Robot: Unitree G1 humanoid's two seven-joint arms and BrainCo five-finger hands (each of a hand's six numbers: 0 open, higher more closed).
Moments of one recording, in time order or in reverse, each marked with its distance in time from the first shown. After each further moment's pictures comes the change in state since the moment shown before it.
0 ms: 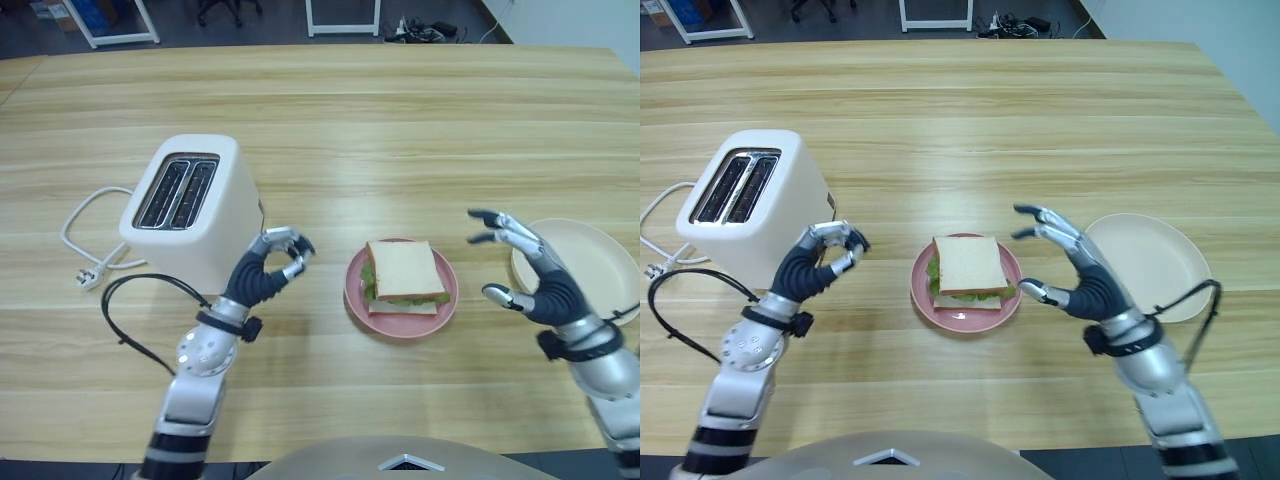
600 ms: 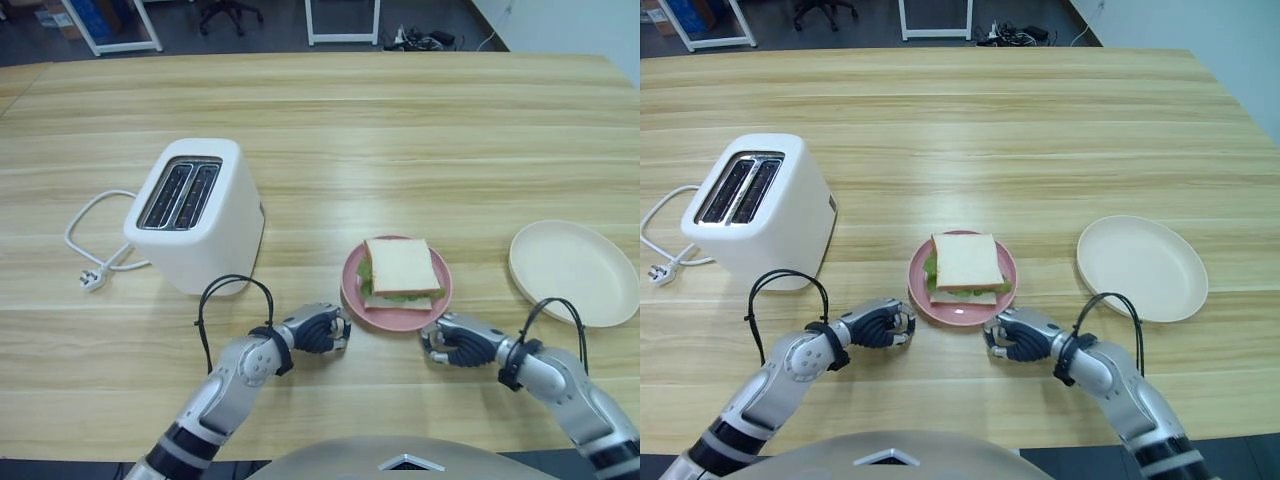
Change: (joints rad) left arm -0.168 -0.012 -0.382 0.183 0.551 0.305 -0.111; right arm -0.220 0.154 0.345 0.222 -0.559 0.283 0.269
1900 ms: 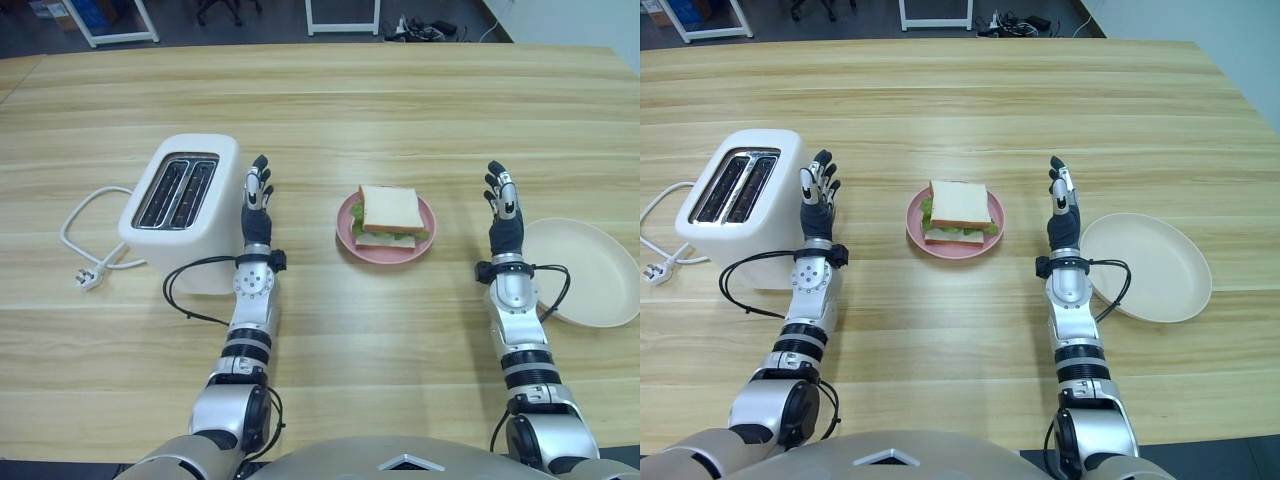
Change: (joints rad) left arm -0.491 -0.409 0.572 0.880 -0.646 -0.580 0.497; right arm -0.416 0.440 -0.330 0.482 0.495 -0.043 -0.525
